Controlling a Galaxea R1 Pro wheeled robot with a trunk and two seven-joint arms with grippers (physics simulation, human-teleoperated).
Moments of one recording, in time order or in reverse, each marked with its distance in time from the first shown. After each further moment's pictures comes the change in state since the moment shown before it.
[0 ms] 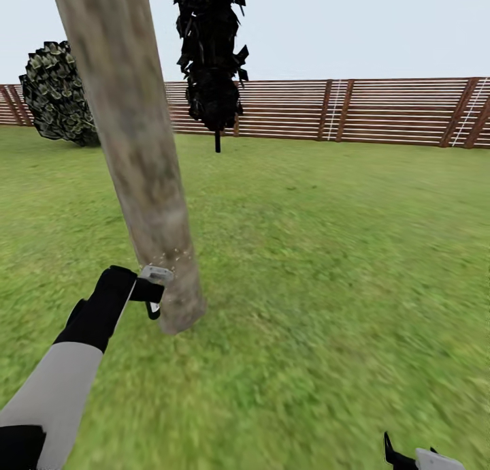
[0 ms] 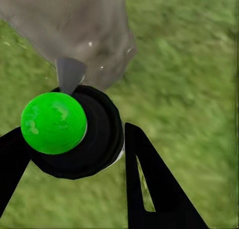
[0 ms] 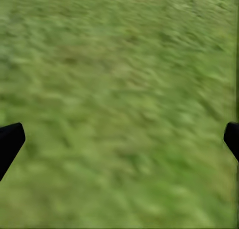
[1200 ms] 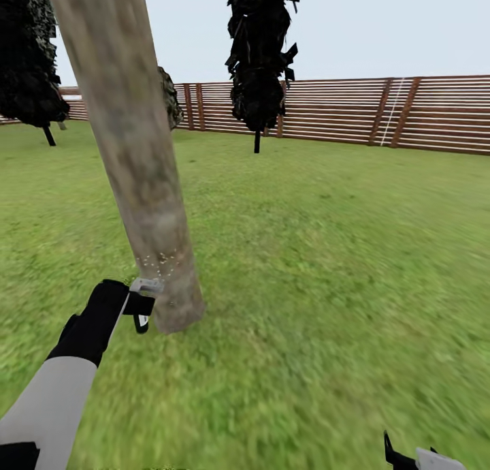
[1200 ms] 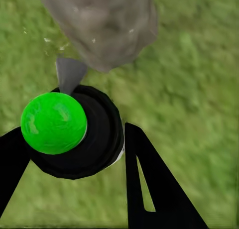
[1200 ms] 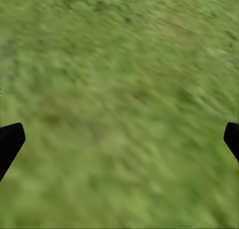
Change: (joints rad) left arm 0.065 0.007 0.062 0.006 0.006 -0.004 0.084; right arm 0.000 0.000 0.000 0.000 0.000 -0.001 0.001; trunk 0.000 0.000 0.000
